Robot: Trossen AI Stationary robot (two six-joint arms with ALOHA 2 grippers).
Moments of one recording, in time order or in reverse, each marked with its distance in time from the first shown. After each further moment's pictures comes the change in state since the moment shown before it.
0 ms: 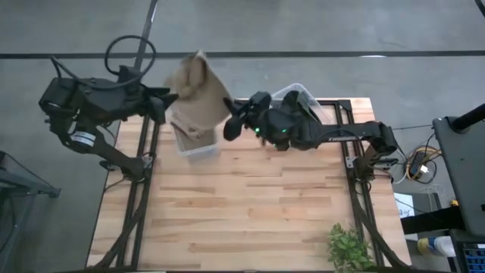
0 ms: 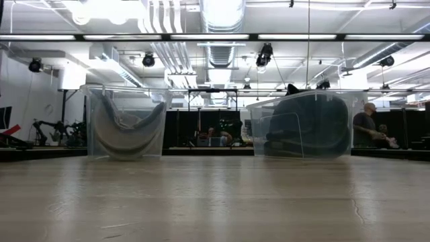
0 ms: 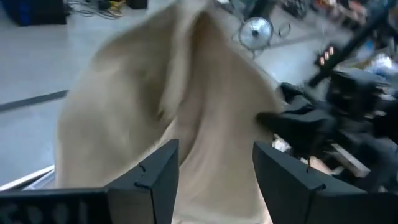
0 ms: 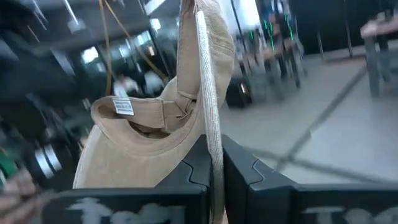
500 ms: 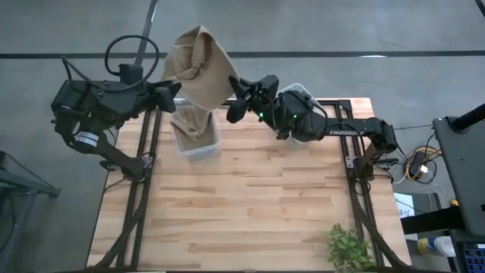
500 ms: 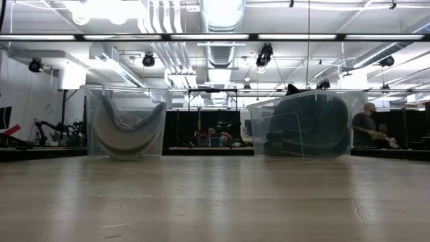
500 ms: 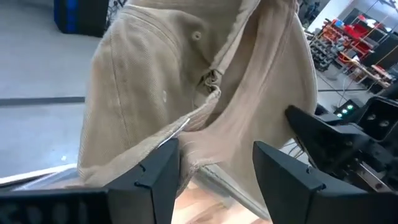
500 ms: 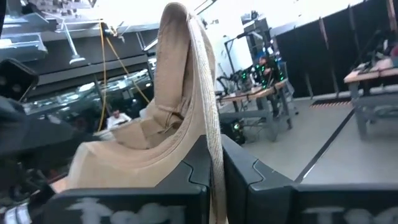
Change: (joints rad) left arm -0.004 0.036 -0.011 0.054 -0.181 -0.168; right arm -0.083 -0.020 0.017 0.215 -0.010 -0.186
